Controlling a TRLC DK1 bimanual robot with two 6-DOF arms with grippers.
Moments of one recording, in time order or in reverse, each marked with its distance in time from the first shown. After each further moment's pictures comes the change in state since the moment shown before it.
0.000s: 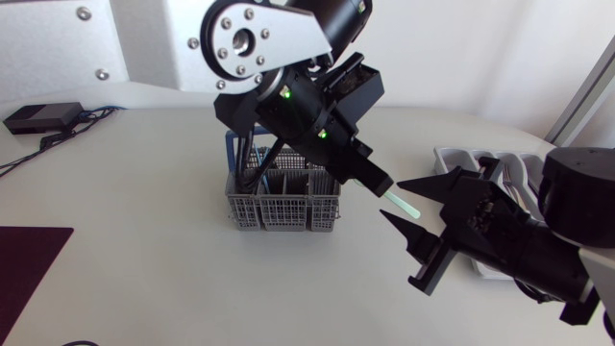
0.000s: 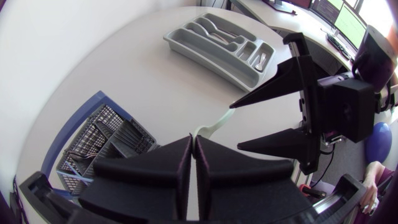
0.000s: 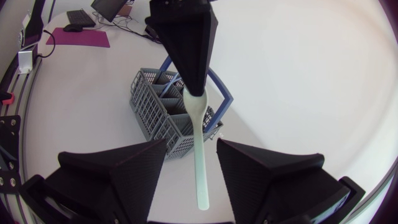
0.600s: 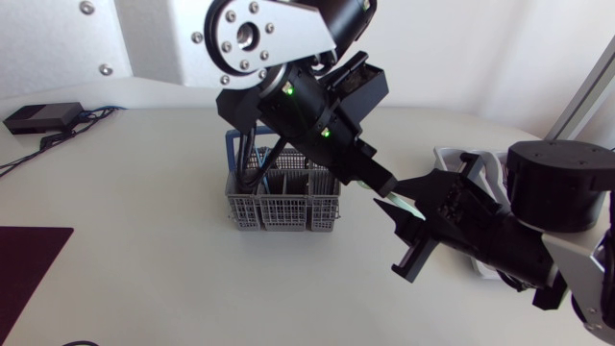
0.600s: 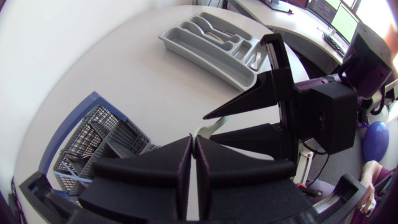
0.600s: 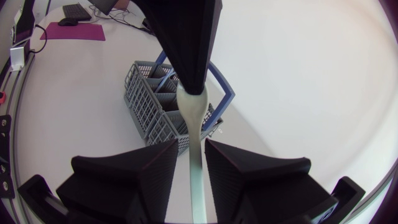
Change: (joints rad) left arm -0.005 0.011 0.020 -0.023 0.023 -0.003; right arm 0.023 0.130 0.026 0.081 0.055 0.000
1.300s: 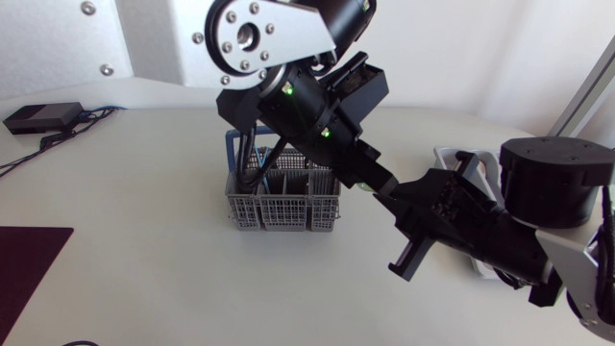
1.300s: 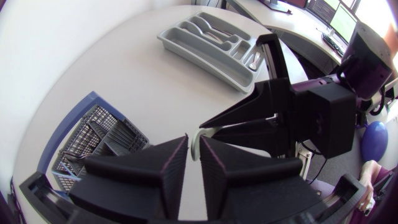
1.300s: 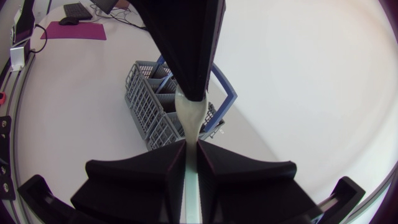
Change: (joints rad) left arm 0.001 0.000 0.000 0.000 0.011 -0.001; right arm 0.009 0.023 0.015 -0.003 0.005 0.000
